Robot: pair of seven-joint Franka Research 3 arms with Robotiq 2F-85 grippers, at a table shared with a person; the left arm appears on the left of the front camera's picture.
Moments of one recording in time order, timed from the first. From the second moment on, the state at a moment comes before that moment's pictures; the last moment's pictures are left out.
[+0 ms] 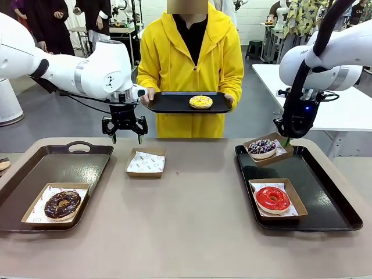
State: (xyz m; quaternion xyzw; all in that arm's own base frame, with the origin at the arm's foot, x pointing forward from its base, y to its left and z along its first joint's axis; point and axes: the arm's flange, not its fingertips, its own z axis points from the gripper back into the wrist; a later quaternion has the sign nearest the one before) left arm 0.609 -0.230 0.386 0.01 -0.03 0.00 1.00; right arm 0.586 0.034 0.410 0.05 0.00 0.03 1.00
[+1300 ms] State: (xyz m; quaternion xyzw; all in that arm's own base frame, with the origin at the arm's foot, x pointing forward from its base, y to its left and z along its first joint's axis) left arm 0.595 -0.231 0.368 0.00 -0.06 0.00 1.00; right arm 0.592 0.031 0.392 0.03 -0.01 -0.02 1.00
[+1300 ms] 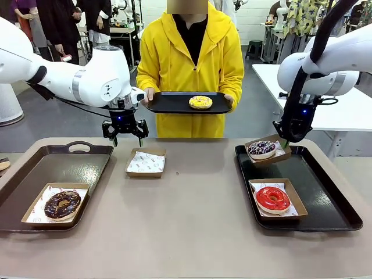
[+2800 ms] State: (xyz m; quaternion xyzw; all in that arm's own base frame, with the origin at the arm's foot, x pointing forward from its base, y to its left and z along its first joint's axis) left arm 0.592 -0.225 0.326 0.01 -0.03 0.00 1.00; right arm 0.593 0.043 0.373 -0.01 0.00 -0.02 1.00
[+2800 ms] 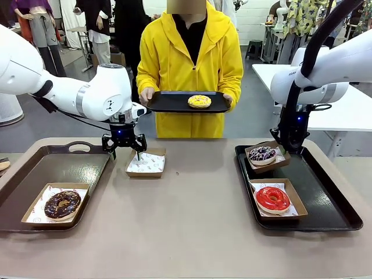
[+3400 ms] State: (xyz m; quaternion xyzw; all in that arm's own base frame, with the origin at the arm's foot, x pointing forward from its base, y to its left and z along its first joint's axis) left arm 0.592 -0.227 0.325 0.00 -0.03 0.01 1.00; right arm 0.593 0.044 0.371 -0.01 0.00 -0.02 1.00
